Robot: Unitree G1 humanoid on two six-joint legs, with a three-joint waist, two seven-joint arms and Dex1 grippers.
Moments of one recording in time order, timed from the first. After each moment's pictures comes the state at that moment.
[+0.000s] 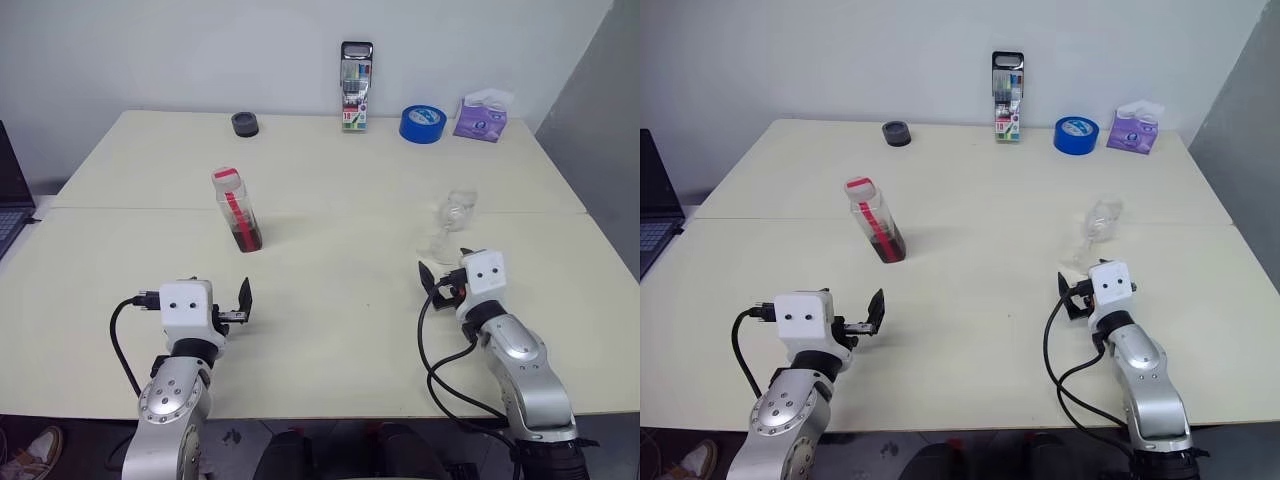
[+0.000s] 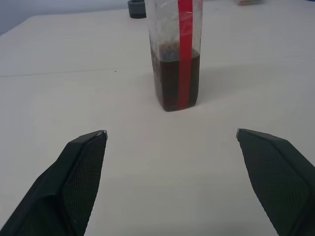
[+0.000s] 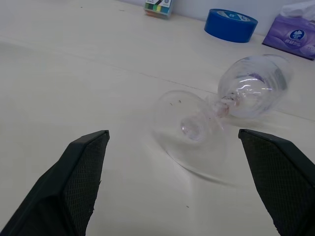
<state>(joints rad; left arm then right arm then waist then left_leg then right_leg) 0.20 0.15 0.14 -0.65 -0.08 0.52 -0.07 -0.05 -0.23 -0.01 -0.35 0.02 0.38 0.22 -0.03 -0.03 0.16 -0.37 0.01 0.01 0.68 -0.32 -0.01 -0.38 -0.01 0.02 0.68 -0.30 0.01</state>
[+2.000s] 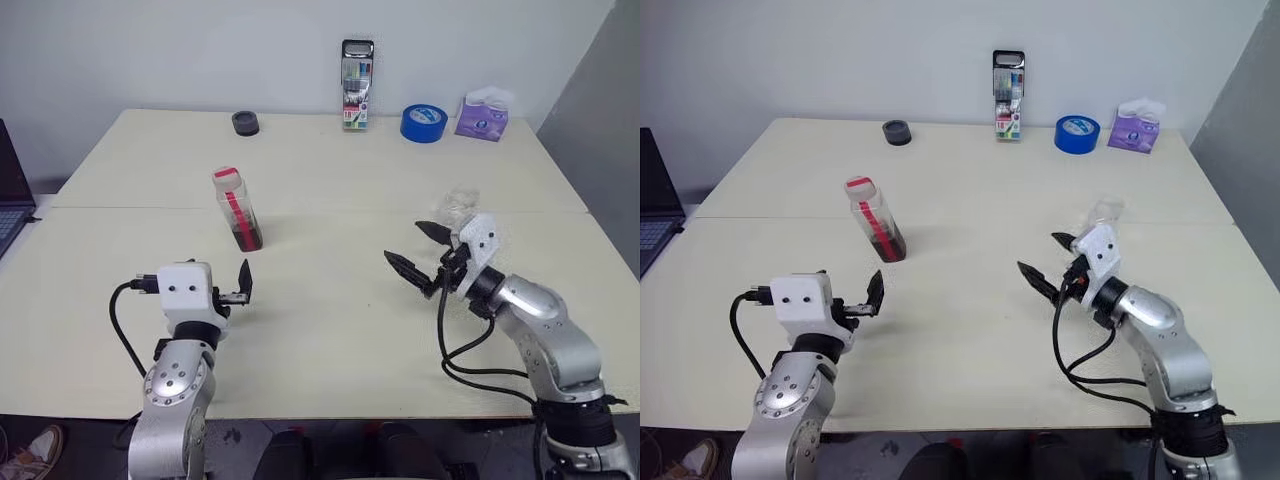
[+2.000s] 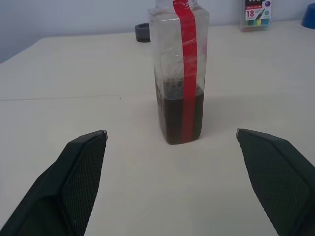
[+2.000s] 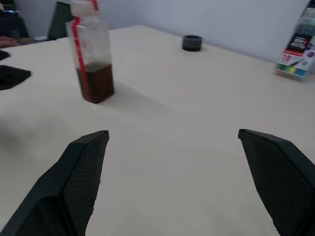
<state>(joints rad) 0.08 0.14 0.14 -0.63 -0.06 0.54 -0.03 -0.32 -0.45 -0.01 -0.34 0.40 0.50 0.71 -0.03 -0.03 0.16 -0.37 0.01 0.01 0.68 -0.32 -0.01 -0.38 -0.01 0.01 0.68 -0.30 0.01</state>
